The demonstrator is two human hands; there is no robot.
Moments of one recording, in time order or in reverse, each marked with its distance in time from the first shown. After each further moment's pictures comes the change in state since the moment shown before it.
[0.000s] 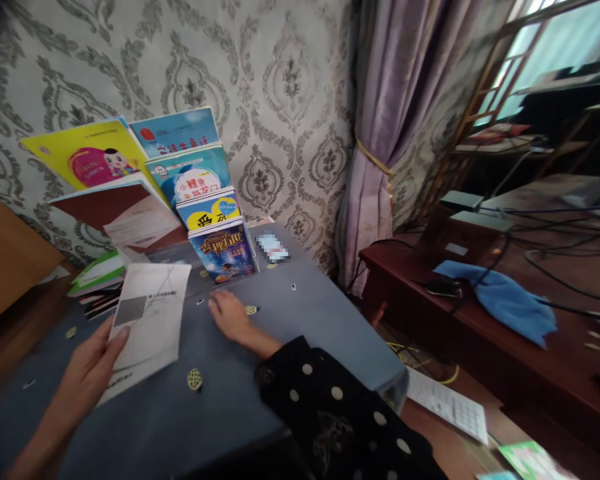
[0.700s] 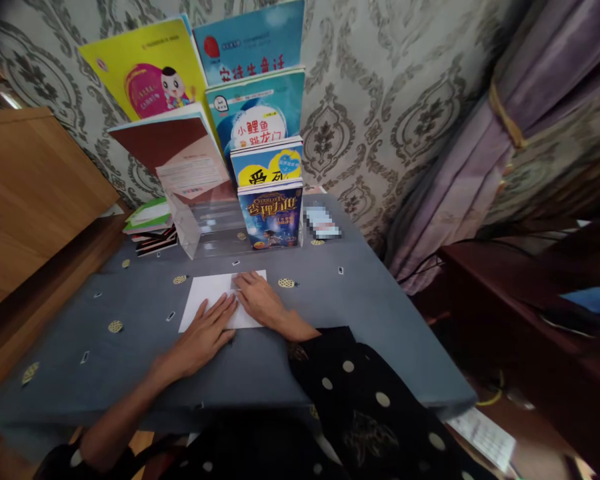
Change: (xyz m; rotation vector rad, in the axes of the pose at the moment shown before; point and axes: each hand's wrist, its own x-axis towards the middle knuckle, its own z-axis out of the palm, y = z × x) left_hand -0.030 -0.075 0.075 0.788 -0.510 0.372; right_hand -0.017 0.001 0.021 -0.209 -0.283 -0.362
